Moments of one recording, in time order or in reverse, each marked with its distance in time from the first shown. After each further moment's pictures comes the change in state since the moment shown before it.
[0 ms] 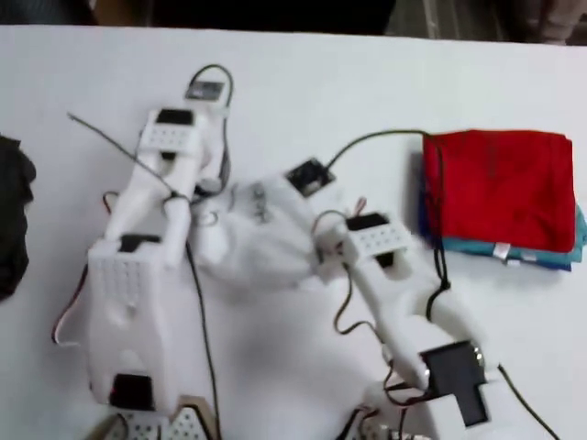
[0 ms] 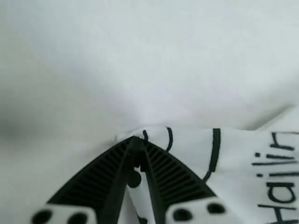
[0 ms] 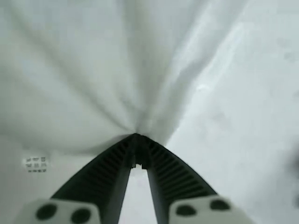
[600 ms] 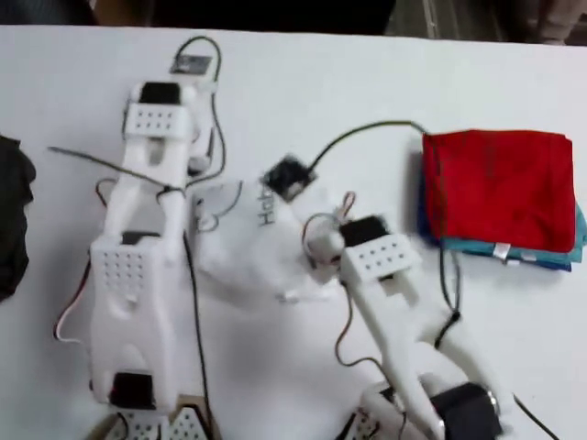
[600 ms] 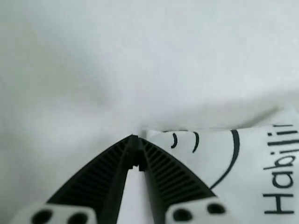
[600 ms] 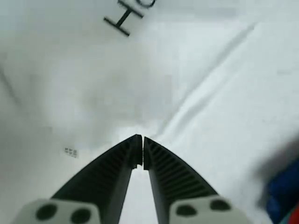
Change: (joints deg) left arm -0.2 1.4 -22.3 19.0 -0.1; right arm -6.4 -15.5 -4.0 8.6 2.6
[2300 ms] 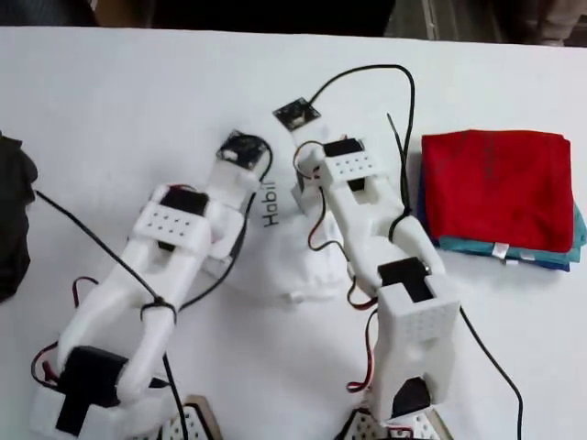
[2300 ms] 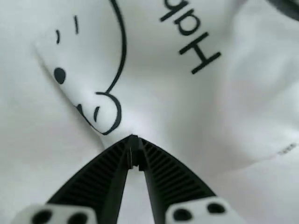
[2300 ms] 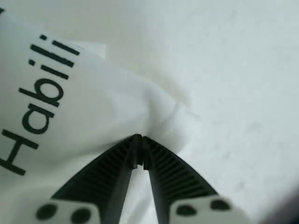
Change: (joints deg) left arm 13.3 -59.0 87.4 -35.3 -10.0; right arm 5.2 48.6 -43.1 3.8 -6.4
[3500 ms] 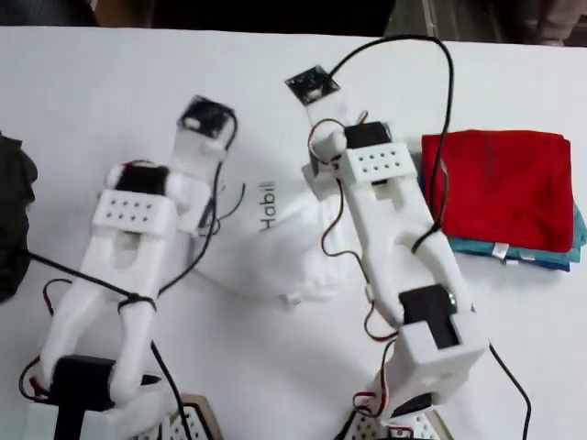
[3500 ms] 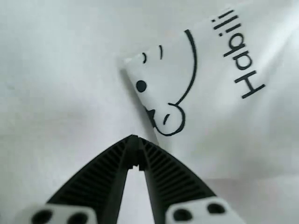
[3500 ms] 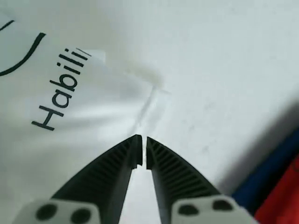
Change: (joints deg) left arm -11.6 -2.1 -11.3 7.4 -4.5; right arm 1.8 -16.0 -0.8 10.5 -0.3
